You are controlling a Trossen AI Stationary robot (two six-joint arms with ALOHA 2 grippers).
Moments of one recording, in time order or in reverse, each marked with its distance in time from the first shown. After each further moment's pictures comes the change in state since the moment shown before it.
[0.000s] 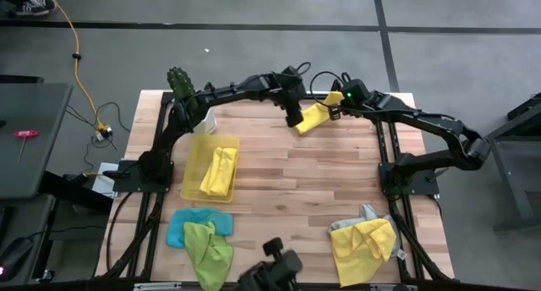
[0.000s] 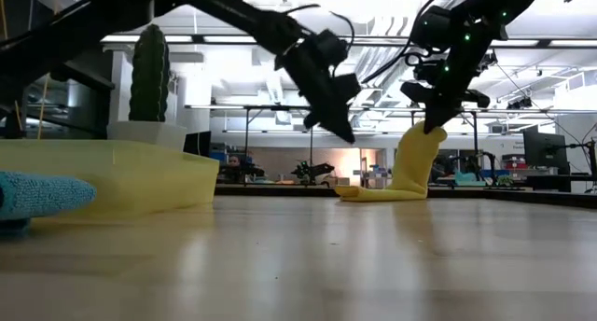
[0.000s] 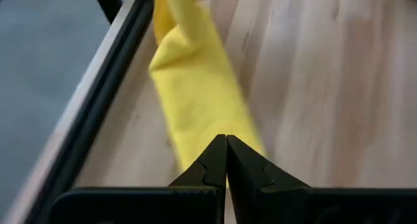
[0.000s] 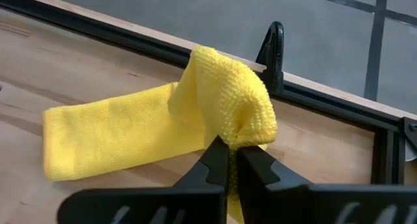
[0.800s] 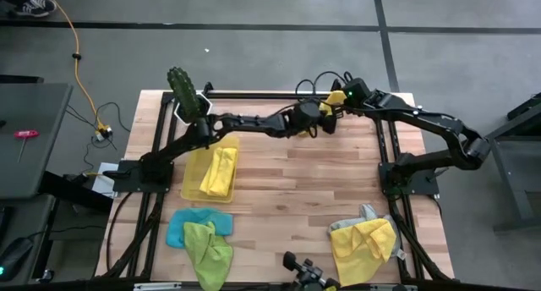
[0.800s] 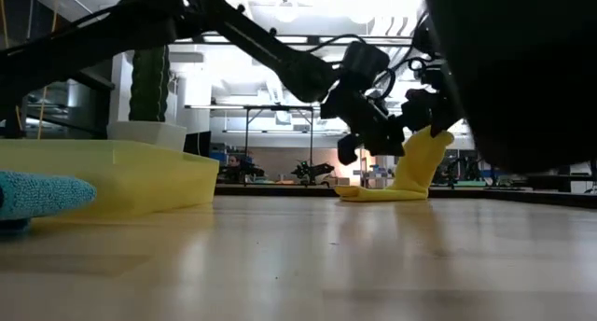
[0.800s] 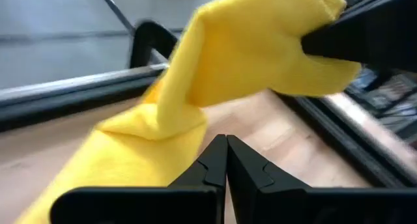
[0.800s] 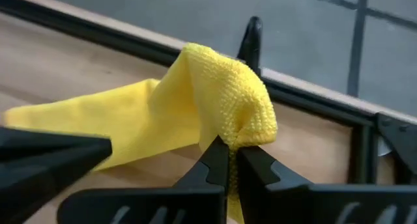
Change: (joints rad) left arm -0.179 0.224 -0.071 0.771 -0.551 -0.661; right arm -0.005 0.003 -0.005 -0.020 0.008 -0.005
